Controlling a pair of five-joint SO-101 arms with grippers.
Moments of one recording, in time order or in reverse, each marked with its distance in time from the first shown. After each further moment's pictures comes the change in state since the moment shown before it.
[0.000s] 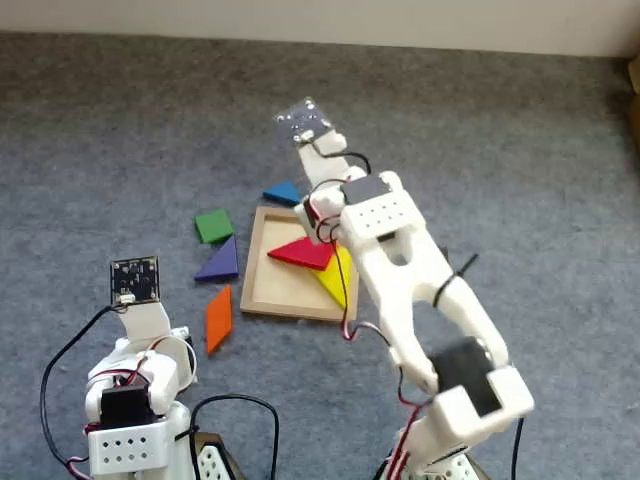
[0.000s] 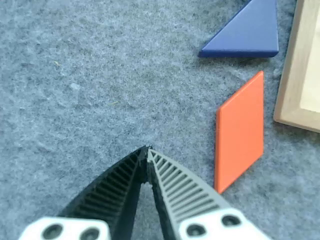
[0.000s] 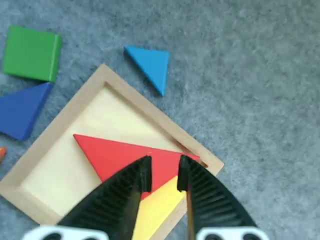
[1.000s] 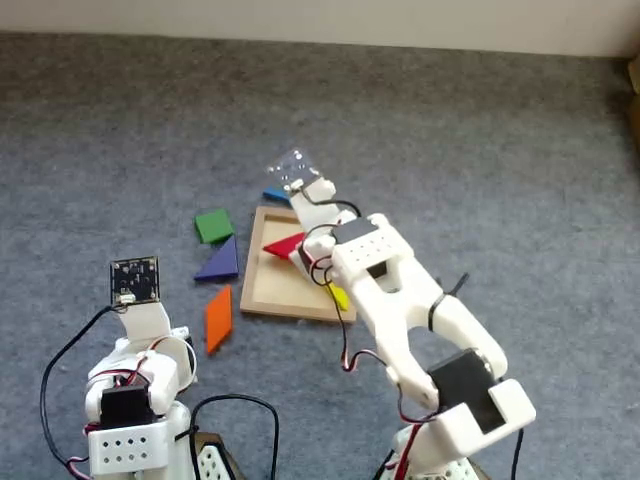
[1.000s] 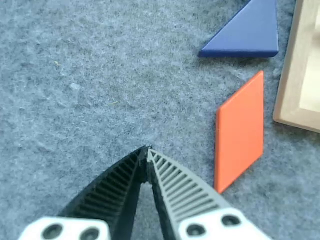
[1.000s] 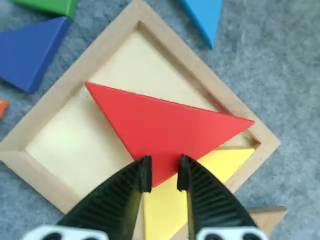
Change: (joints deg) left arm 0.0 0.0 0.0 0.0 0.0; right arm -3.9 1.0 15.2 -9.1 -0.1
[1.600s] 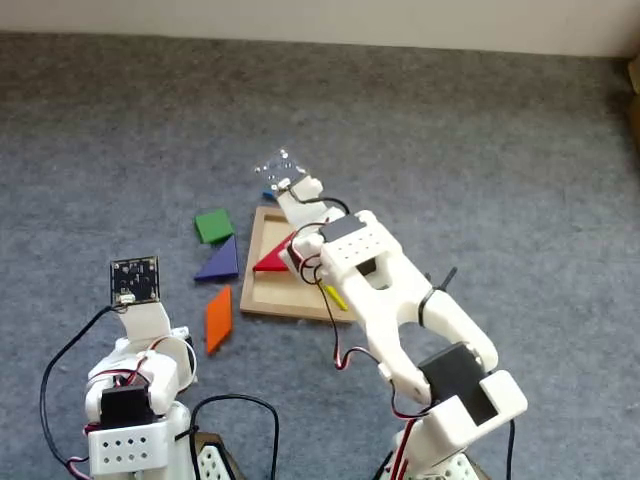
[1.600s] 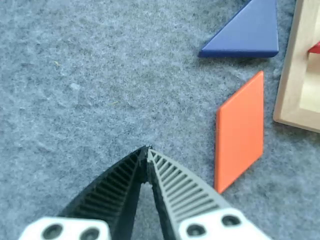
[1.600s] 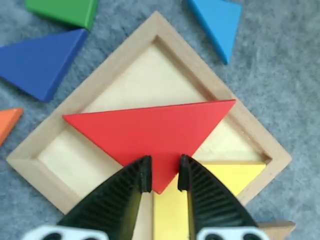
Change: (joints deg) left arm 0.0 0.0 0.0 0.0 0.0; right arm -2.1 0.6 -2.3 0.2 0.0
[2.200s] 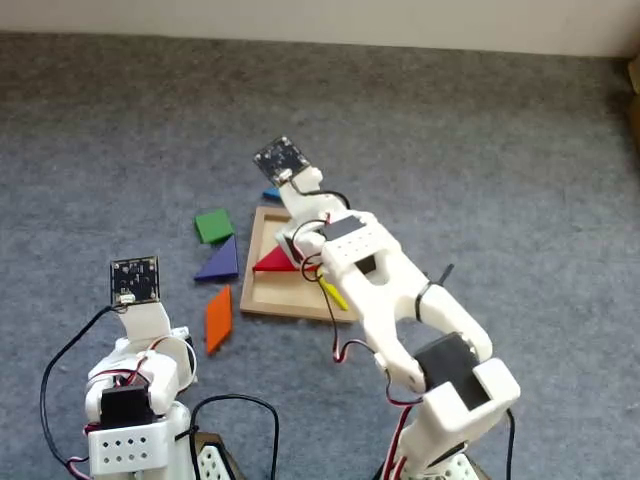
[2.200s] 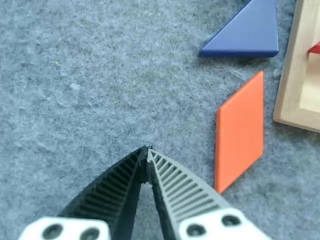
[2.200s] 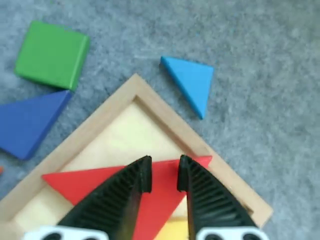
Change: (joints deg) left arm 0.0 0.0 0.0 0.0 0.0; right arm 0.8 4.2 0.2 -15.9 0.0
